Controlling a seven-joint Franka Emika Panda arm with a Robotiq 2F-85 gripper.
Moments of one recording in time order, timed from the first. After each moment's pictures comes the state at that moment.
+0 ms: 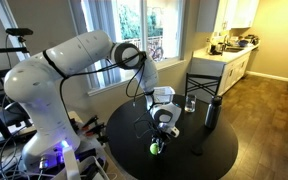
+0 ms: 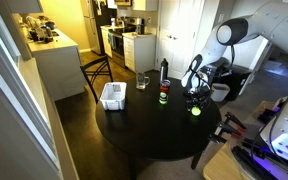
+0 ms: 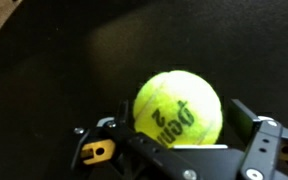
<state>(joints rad) -0.20 1.22 -0.12 -1.67 0.19 2.43 0.02</state>
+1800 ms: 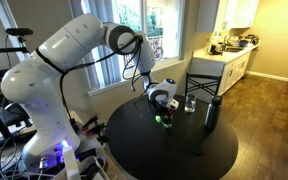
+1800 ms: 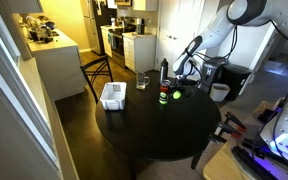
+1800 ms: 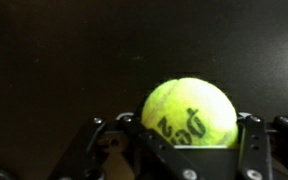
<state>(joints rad) -0.26 0.98 0.12 -1.78 0.20 2.69 -0.04</state>
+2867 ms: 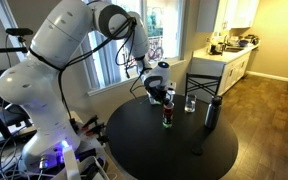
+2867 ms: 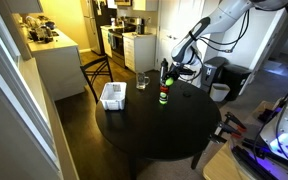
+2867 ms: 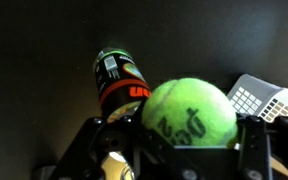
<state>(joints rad) -0.37 0.77 0.32 -1.96 0.25 2.91 -0.18</state>
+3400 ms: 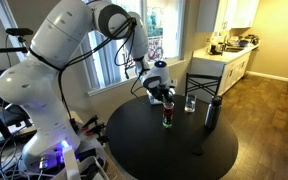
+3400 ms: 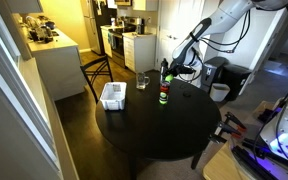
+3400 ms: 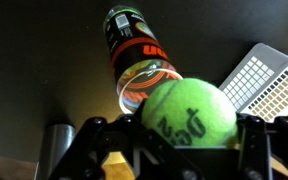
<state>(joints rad) -0.38 0.77 0.33 -1.99 0.22 3.10 -0.19</state>
